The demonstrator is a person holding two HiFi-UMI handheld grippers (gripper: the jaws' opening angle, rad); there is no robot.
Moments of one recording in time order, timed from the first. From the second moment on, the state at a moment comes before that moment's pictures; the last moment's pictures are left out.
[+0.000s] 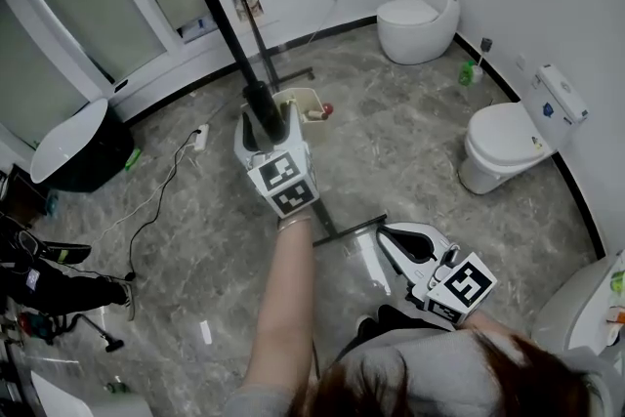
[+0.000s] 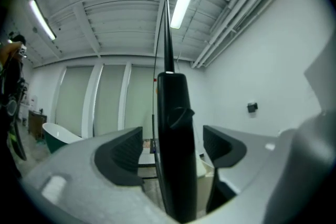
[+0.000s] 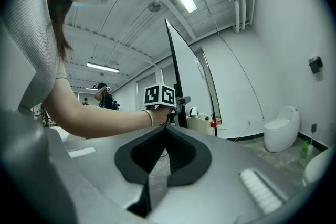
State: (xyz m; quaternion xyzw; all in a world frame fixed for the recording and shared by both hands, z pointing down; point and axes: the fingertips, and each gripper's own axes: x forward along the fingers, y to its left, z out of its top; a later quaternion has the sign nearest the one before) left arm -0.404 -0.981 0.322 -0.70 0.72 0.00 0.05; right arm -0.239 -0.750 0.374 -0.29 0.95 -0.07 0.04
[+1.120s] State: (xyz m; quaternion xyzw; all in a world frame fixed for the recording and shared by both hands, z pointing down) left arm -0.392 -0.987 0.338 -0.69 0.72 -0.02 0.05; right arm -0.230 -0.753 0.379 -0.28 0.95 -0.08 0.03
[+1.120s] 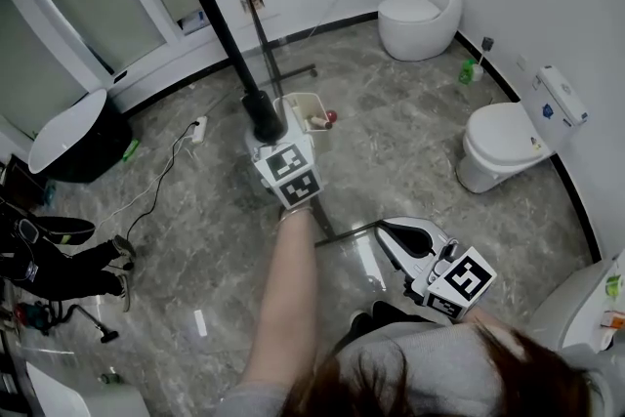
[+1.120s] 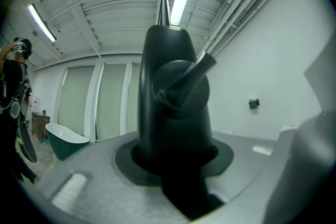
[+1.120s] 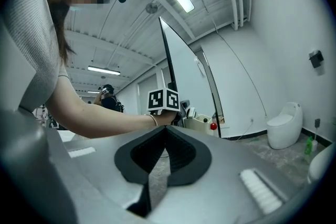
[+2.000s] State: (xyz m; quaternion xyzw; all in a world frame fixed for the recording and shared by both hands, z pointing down) left arm -0.368 -0.887 0.331 -0.68 0.74 -0.01 0.06; right arm -0.267 -0.699 0.382 -0.19 0.98 -0.09 0.04
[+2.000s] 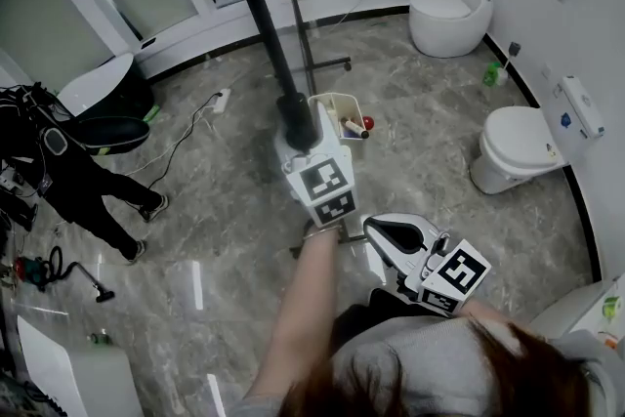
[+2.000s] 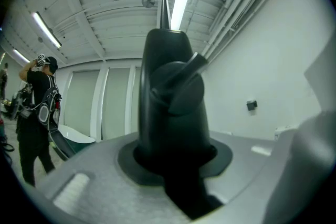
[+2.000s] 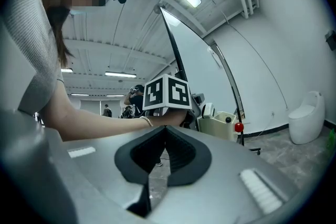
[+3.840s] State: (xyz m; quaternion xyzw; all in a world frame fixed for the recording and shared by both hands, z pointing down) left arm -0.265 -0.692 0.331 -0.72 0.69 0.02 0.04; right arm -0.182 -0.530 0.359 -0.24 0.96 -0.10 0.08
